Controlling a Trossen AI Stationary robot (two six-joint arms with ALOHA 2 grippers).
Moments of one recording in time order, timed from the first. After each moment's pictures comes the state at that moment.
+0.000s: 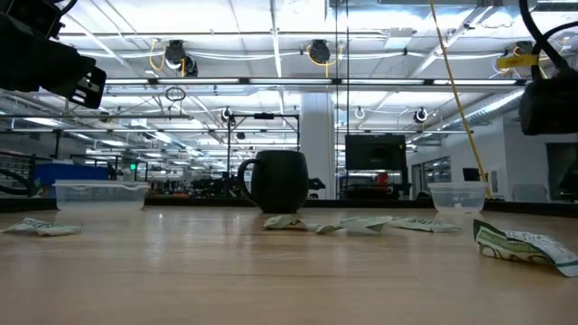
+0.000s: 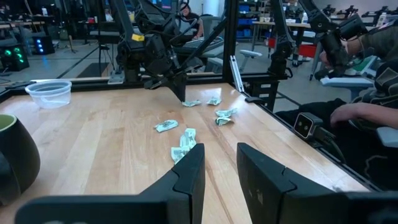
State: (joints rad) left arm -0.35 0.07 0.04 -0.05 -0.03 -0.04; right arm 0.67 1.15 0.28 -0.05 0.14 1.16
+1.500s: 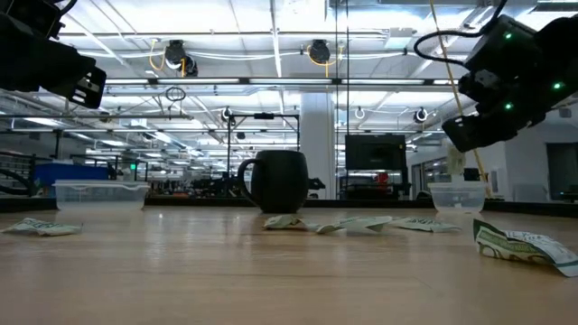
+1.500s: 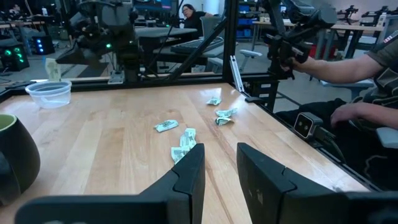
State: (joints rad) left arm -0.35 0.07 0.04 -0.05 -0.03 -0.04; right arm -0.08 0.83 0.28 -0.42 1.15 0.58
